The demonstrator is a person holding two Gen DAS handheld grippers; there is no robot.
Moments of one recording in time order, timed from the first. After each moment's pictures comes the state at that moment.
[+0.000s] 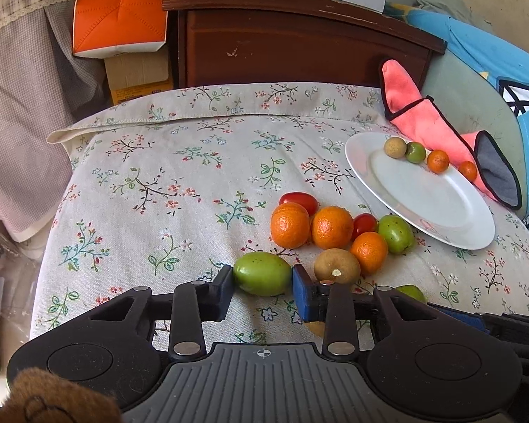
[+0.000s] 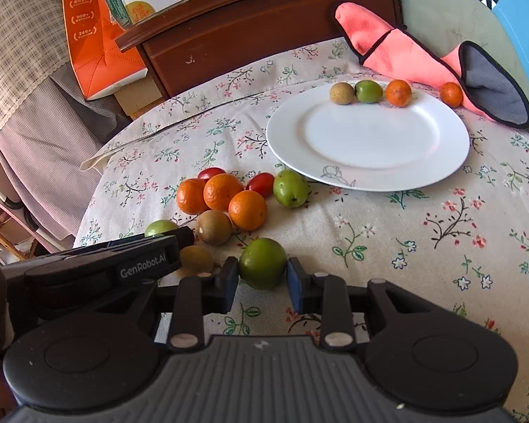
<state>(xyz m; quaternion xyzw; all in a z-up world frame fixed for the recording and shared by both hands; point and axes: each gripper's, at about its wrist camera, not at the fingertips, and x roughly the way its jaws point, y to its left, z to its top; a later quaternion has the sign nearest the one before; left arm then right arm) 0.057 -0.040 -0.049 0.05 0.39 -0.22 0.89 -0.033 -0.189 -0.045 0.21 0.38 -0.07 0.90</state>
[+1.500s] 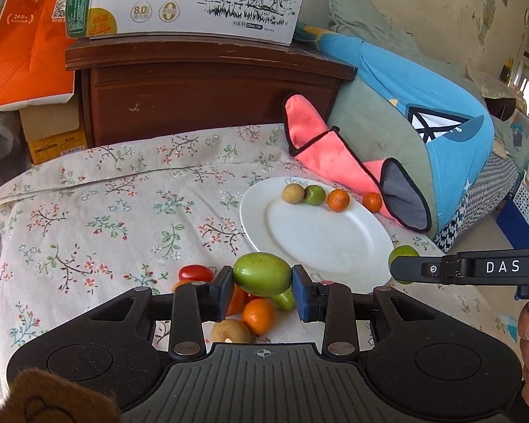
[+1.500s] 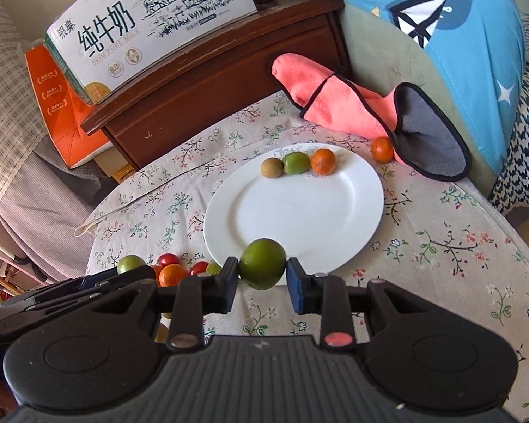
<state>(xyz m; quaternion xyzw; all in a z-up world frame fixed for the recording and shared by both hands) 0.067 -0.075 0.004 0.03 0.37 -0.36 0.86 -0.045 -0.293 0.011 0.27 0.37 -0.09 0.88</state>
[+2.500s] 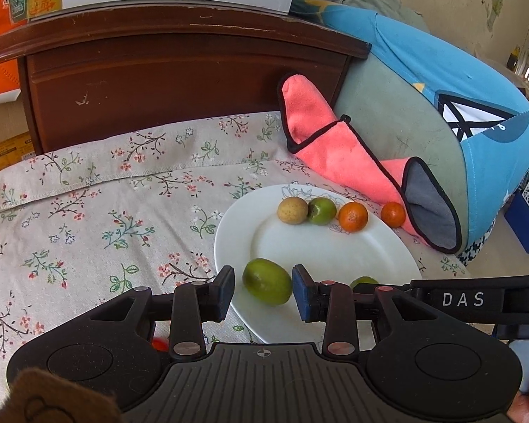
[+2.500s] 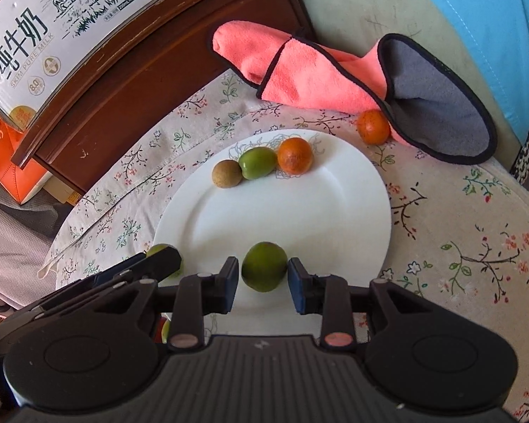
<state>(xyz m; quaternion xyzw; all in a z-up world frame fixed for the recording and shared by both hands) 0.123 -0.143 -0.027 0.04 0.39 -0.36 0.85 0.022 -0.327 -0.036 0.34 0.40 -0.14 0.84</state>
